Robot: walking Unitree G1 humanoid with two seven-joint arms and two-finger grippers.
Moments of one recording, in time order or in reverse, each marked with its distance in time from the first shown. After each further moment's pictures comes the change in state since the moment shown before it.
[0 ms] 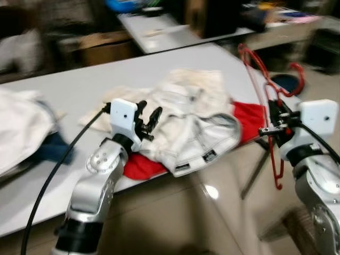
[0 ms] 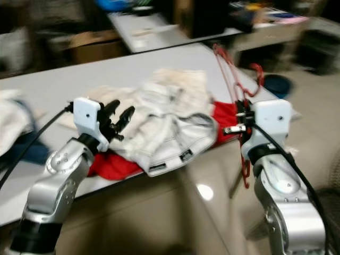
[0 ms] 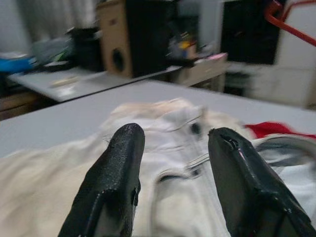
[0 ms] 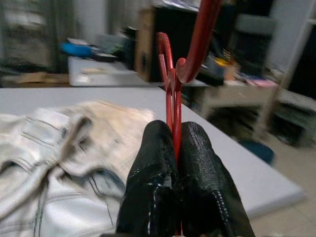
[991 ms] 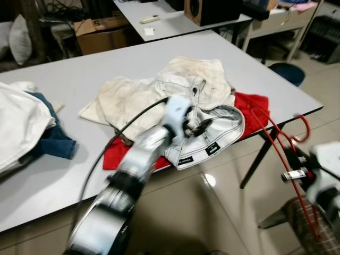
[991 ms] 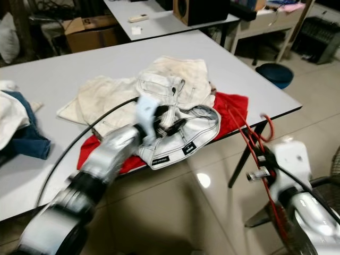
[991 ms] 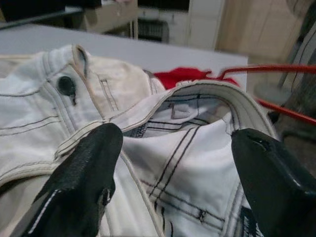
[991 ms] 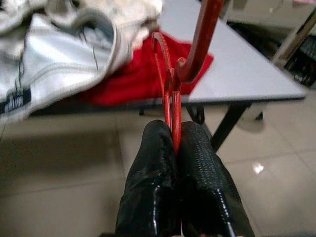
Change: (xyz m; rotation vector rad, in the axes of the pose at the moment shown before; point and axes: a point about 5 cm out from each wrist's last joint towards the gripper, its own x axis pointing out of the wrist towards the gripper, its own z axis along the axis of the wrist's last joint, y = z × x) left arm 0.094 -0.066 -0.031 0.002 0.188 -0.371; right arm -0.056 -0.049 -0.050 -0.147 0.304 0.066
